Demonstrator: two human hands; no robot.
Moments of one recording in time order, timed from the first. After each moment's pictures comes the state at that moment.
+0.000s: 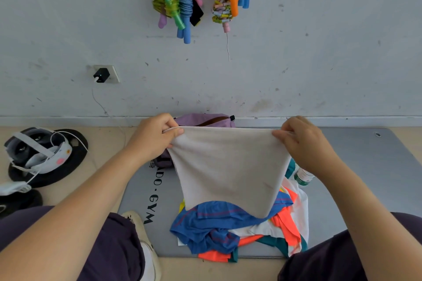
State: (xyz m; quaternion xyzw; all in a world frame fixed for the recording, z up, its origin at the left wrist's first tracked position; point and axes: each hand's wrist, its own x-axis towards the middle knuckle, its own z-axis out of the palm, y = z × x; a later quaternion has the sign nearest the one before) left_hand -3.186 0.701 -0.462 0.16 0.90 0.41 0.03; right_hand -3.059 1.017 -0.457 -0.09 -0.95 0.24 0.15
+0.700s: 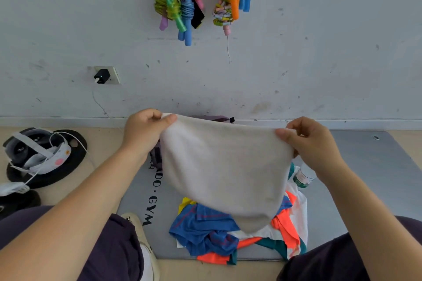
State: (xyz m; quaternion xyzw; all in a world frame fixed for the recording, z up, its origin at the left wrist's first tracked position) left_hand -3.181 0.705 -0.447 0.00 0.80 0.60 -0.01; right_hand -3.051 1.011 -0.443 -0.20 -0.81 0.53 0.16
